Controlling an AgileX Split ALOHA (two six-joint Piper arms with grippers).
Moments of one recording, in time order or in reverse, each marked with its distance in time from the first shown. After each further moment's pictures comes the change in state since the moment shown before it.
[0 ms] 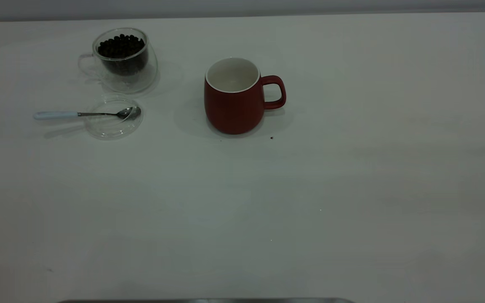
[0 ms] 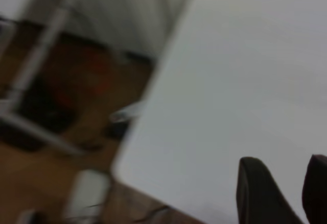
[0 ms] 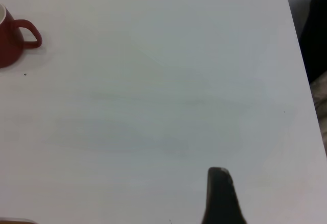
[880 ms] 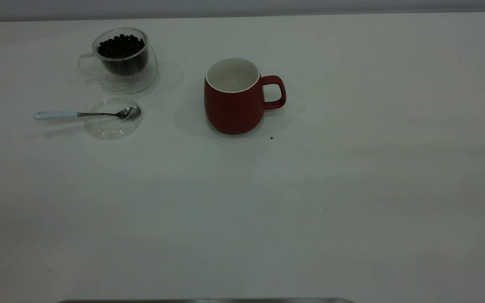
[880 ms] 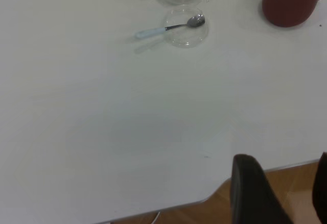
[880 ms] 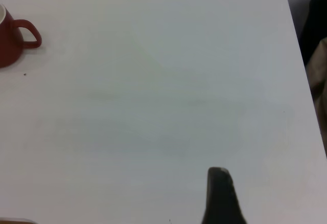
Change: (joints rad) left arm 0.000 -0.717 0.426 -0.659 0.010 0.546; right arm 0.000 0.000 0.000 0.000 0.000 0.000
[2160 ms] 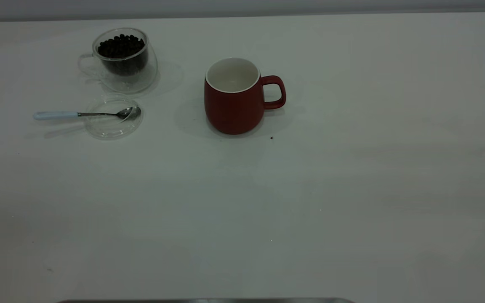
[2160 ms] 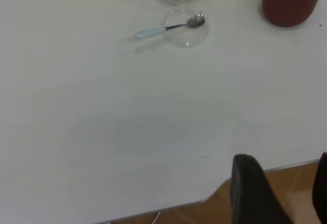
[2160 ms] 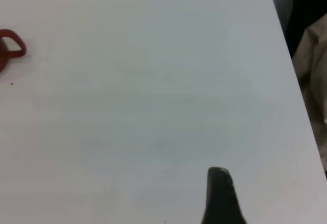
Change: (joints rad) left arm 0.000 0.000 0.000 0.000 0.000 0.000; right arm 0.000 0.000 0.000 -0.037 0.000 0.055
